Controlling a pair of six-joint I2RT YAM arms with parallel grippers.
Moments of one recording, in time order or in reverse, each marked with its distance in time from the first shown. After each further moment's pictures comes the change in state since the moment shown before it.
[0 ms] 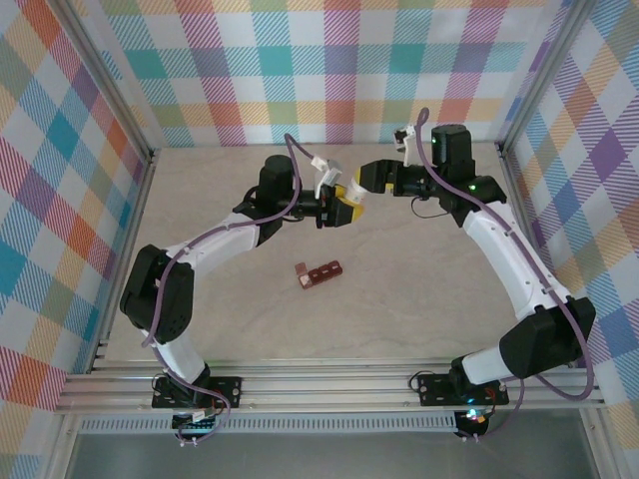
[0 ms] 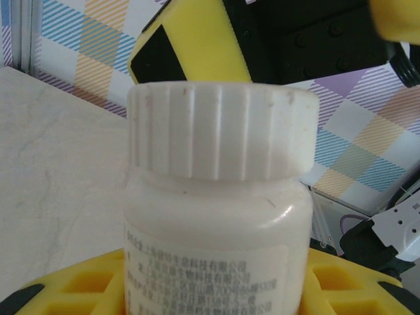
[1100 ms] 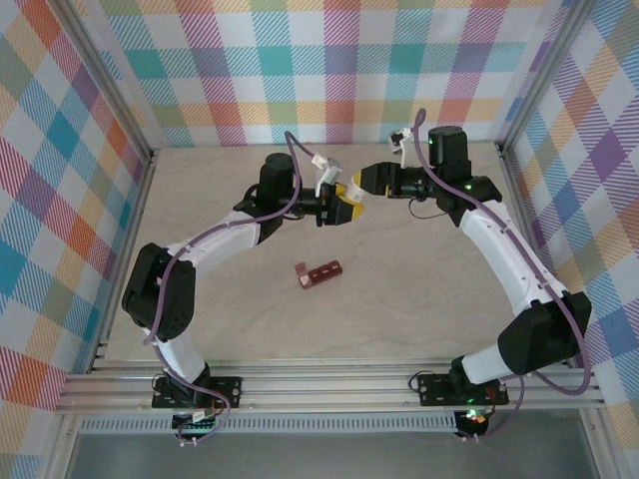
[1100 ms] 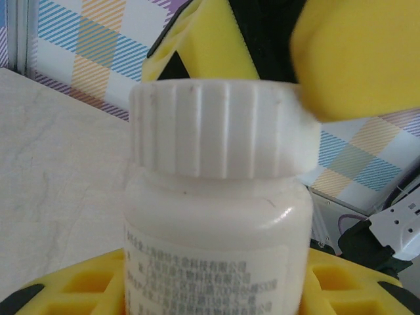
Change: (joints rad) left arm 0.005 0.014 0.021 -0.004 0.017 0.000; right arm 0.000 0.021 -0.019 0.030 -0.065 0.021
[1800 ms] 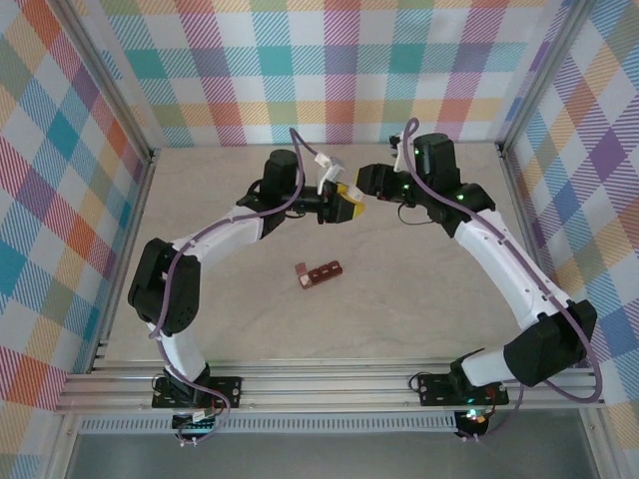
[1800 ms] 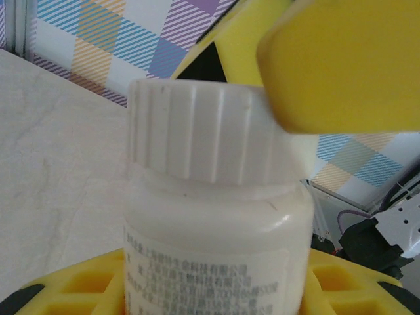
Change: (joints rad) left arm 0.006 0.048 0.062 -0.076 0.014 0.019; right arm 0.137 -0.059 -0.027 -0.014 0.434 0.142
